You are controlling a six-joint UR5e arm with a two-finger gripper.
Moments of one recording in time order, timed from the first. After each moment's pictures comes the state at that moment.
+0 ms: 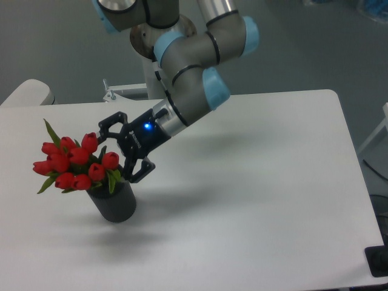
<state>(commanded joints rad) 2.41 -1.85 -1.91 -0.99 0.38 1.38</state>
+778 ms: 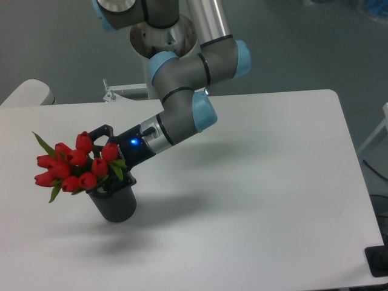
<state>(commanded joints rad) 2.39 -1.87 -1.91 -0.96 0.33 1.39</state>
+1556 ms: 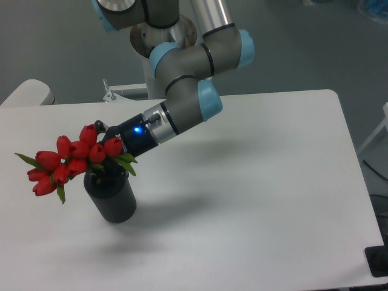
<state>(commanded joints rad) 2.44 -1.81 -1.89 -0.96 0.16 1.29</state>
